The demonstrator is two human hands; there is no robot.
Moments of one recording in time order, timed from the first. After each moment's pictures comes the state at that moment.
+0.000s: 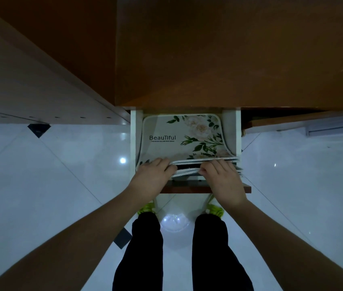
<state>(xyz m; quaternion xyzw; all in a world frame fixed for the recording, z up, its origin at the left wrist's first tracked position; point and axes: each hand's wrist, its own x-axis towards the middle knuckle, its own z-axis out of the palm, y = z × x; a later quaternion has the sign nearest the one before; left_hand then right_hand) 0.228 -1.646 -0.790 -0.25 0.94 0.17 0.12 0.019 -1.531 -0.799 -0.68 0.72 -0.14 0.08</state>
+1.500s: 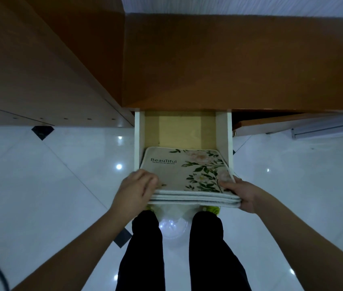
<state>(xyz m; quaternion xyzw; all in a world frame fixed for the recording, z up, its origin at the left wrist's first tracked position) 0.294 -1.602 -0.737 -0.44 0.81 0.38 -0.03 -0.016 -1.491 -0.737 0.11 0.68 -0.24 0.68</state>
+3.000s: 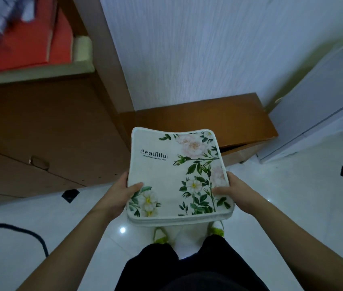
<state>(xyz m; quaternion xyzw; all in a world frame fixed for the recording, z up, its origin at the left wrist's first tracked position) 0.346 -1.670 -0.450 -0.51 0.46 0.72 -0.08 0.055 -1.481 -0.450 -0.15 0.70 -0.38 0.58</state>
